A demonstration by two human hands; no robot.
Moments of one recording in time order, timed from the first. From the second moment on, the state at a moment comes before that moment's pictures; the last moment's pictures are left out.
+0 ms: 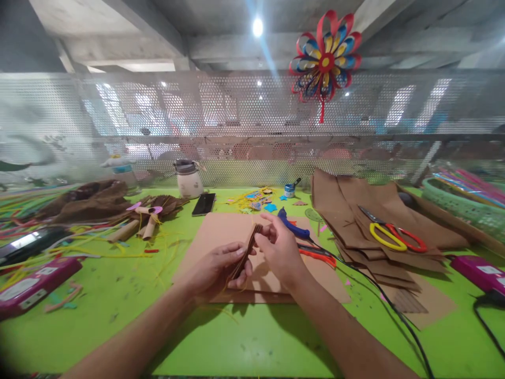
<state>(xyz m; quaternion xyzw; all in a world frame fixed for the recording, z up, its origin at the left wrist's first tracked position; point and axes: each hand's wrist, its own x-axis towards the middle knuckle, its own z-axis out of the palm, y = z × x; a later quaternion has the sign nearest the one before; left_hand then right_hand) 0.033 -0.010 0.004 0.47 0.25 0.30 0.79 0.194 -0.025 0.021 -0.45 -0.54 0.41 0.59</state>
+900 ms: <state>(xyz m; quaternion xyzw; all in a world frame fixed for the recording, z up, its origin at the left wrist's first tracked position) 0.044 -0.017 0.005 0.65 0.37 0.33 0.58 0.190 -0.024 0.012 -0.51 -0.60 0.30 0.53</state>
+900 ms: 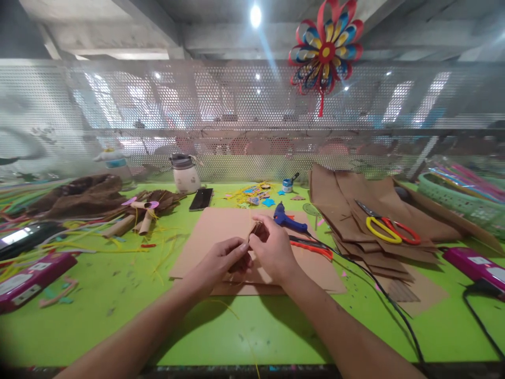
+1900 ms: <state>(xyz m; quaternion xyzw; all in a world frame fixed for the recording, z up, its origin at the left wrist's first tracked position) 0.044 -0.017 0.004 0.55 0.34 0.33 0.68 0.193 -0.020 0.016 -0.45 -0.54 0.43 0.57</state>
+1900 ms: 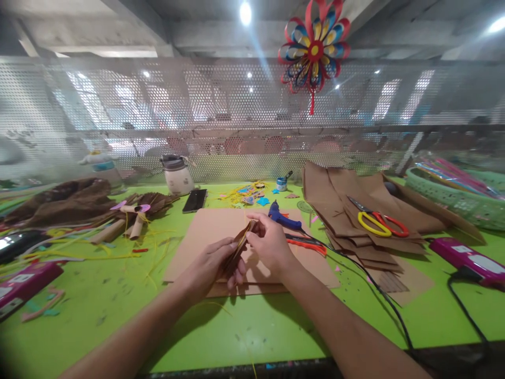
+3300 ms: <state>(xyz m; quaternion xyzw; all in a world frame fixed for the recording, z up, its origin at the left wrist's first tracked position) 0.006 -0.017 0.045 0.53 0.23 0.31 0.75 0.218 -0.013 0.026 -0.40 -0.68 0.35 0.51</state>
